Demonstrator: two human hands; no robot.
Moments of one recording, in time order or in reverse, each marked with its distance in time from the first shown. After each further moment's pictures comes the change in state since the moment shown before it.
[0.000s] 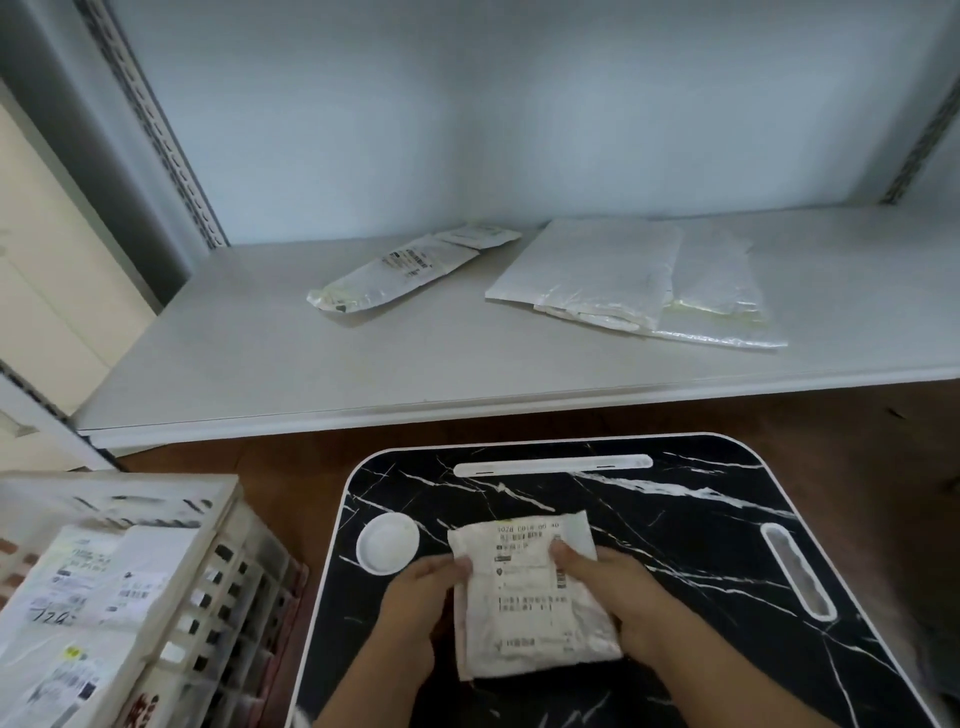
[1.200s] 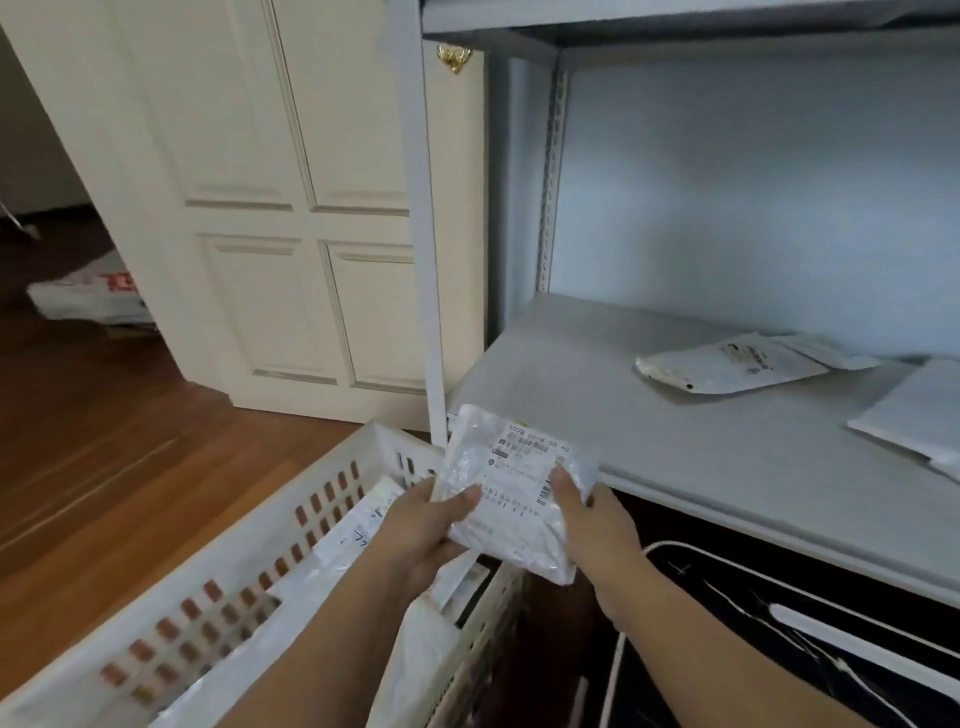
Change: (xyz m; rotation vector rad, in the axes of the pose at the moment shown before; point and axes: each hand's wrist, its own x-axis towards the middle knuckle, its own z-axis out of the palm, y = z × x) left_hand -0.038 0.118 -0.307 -0.461 0.046 0.414; right_hand 0.002 -0.064 0.360 -0.513 -0.071 -0.594
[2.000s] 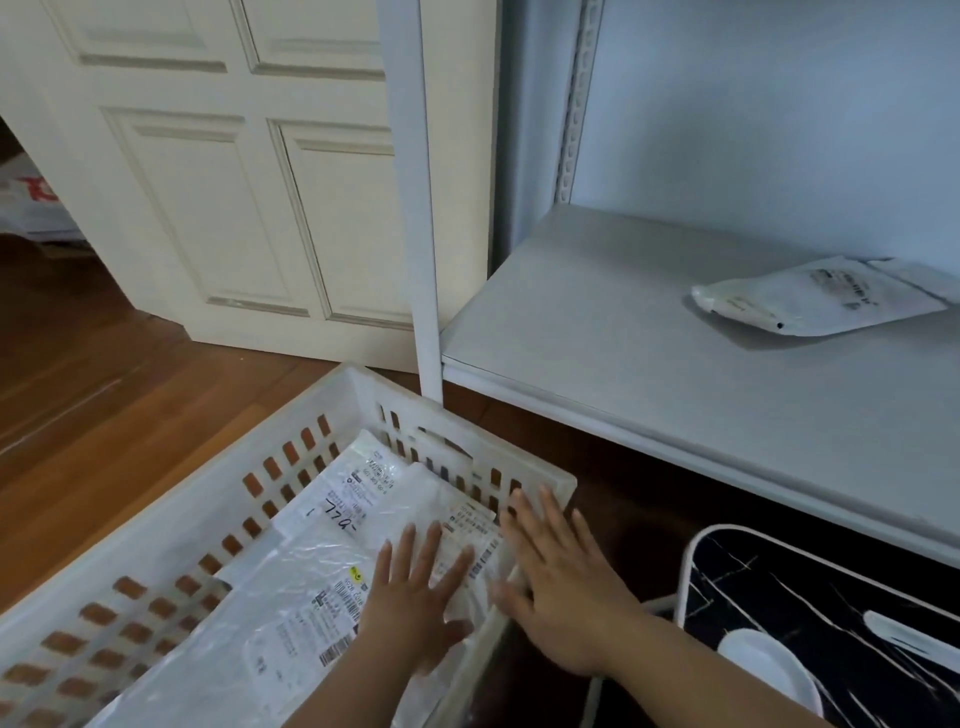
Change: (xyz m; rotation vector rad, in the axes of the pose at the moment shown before) left_hand 0.116 -0.141 -0.093 2.112 -0.169 0.093; right_hand 0.052 0.075 0.059 -1.156 -0.630 -0.438
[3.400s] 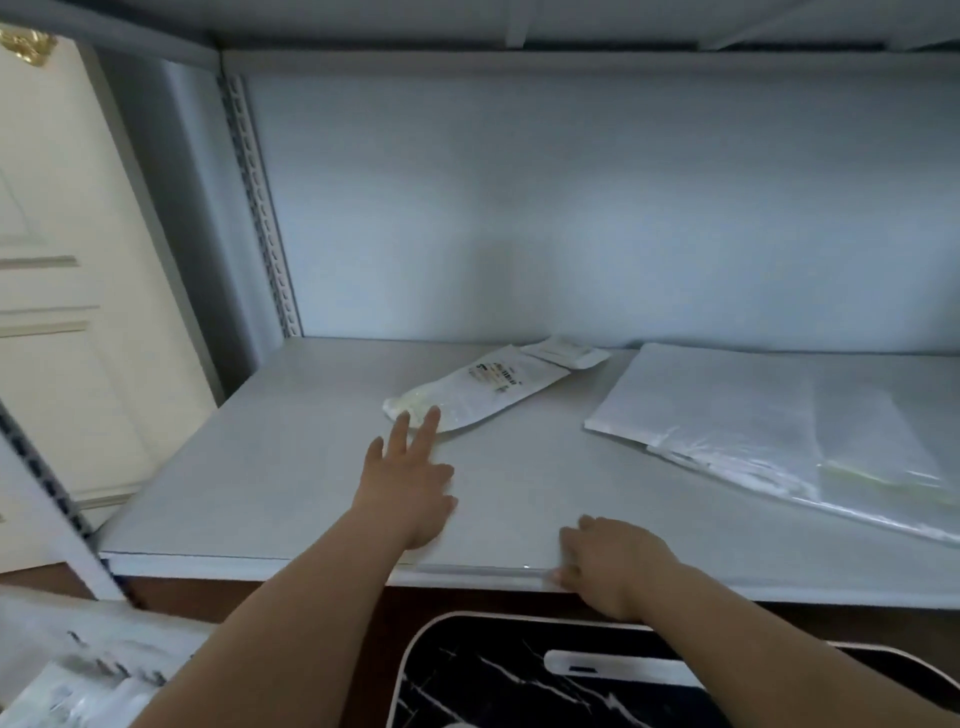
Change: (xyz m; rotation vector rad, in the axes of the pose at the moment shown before) left_hand 0.058 0.255 -0.283 0.187 0.443 0.294; right_hand -0.187 0.242 -0.106 -0.054 0.053 0.607
